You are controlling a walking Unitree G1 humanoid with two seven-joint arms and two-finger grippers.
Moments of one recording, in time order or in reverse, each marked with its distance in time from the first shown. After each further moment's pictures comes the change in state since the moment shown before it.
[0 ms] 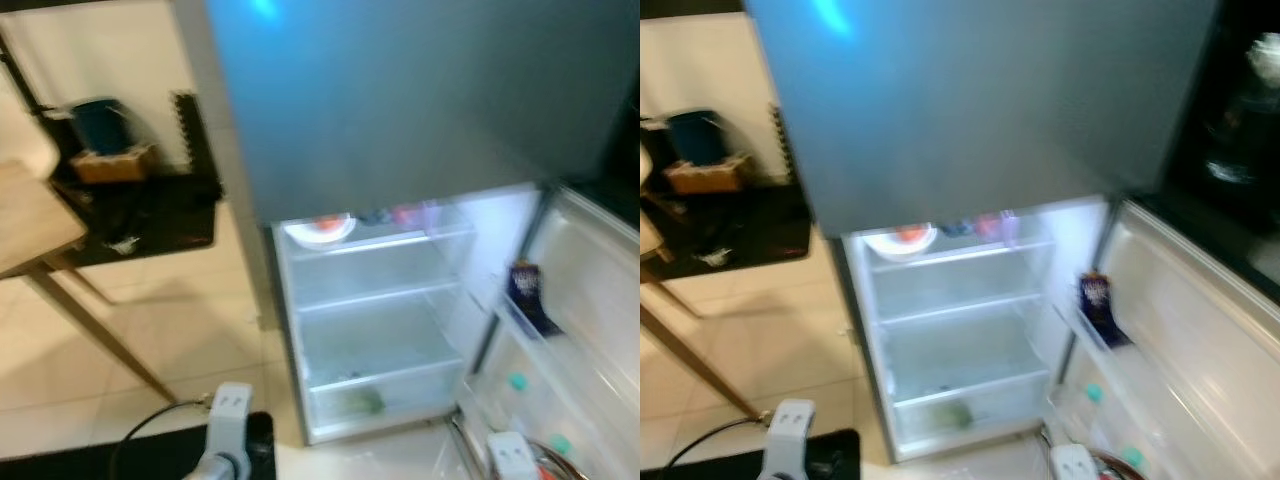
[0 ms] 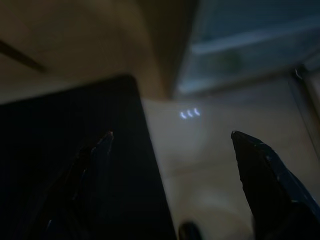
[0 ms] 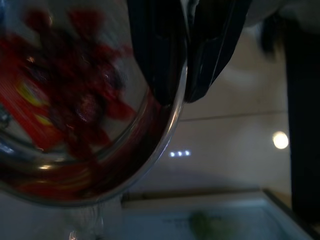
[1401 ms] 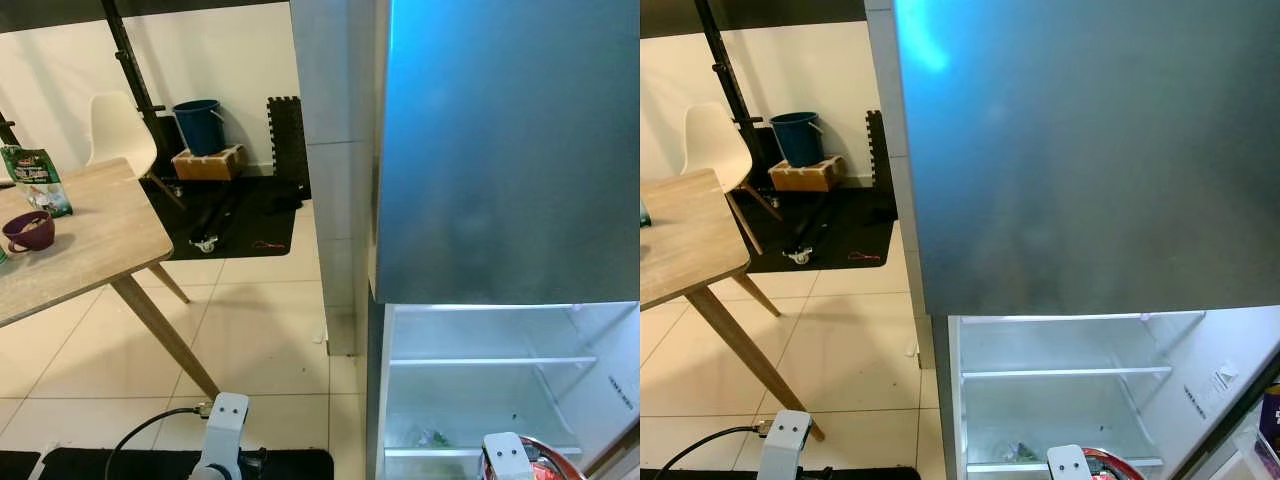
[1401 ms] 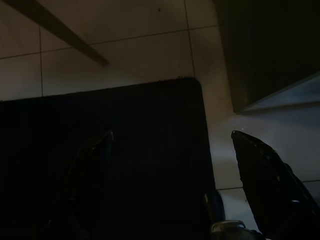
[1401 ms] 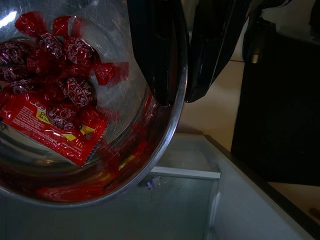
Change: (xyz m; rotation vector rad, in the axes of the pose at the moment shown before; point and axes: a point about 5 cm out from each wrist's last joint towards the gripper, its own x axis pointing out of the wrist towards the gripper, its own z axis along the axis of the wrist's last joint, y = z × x) left arm -0.002 0.003 -0.009 0.057 0.054 0.000; right arm 0.000 0.011 0.000 0.010 -0.022 0.024
